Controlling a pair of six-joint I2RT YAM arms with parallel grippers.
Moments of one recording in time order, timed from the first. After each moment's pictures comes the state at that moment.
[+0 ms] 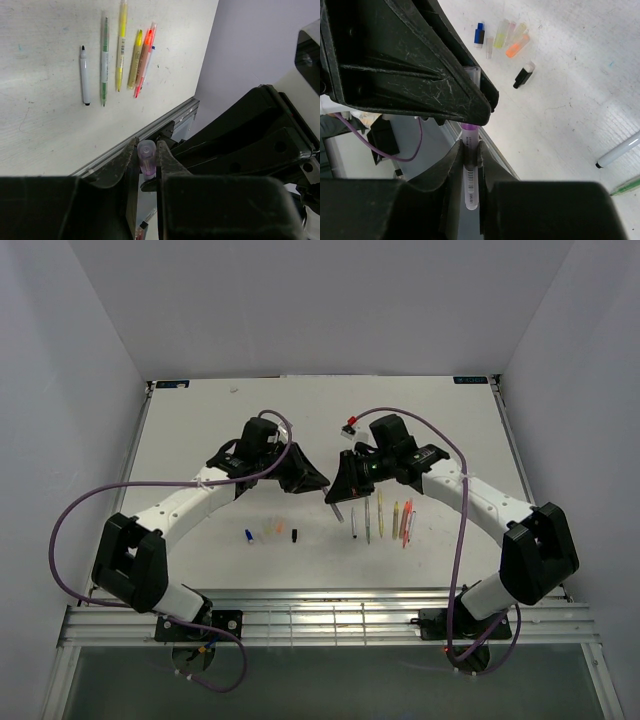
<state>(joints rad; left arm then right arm) -0.52 1.47 1.06 -0.28 0.54 -1.06 0.62 1.50 1.14 -0.41 -0.71 0.49</state>
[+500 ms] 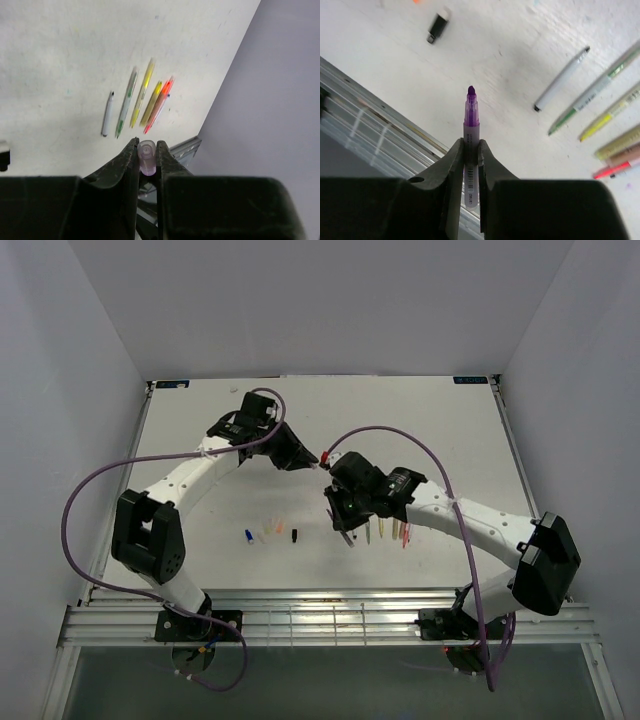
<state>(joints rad) -0.45 1.64 1.32 -0.55 0.43 -1.03 0.94 1.45 1.19 -0.68 -0.05 0.38</state>
